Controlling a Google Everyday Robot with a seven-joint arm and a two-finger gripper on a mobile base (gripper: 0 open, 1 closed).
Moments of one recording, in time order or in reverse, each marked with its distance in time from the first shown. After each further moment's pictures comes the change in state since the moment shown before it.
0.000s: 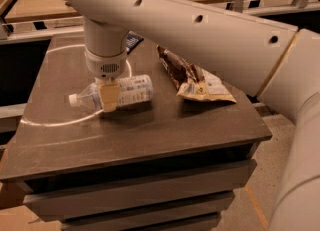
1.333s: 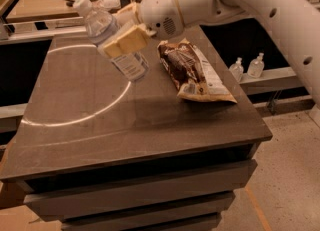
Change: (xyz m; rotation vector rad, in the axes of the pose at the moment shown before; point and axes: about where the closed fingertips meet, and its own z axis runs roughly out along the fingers) arm 0.009 -0.024 -0.152 0.162 -0.995 0.207
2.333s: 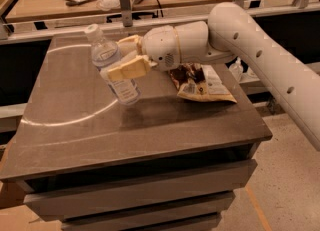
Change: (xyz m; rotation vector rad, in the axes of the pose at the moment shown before) arm 0.046 0.015 0.021 -0.081 -0.211 0.059
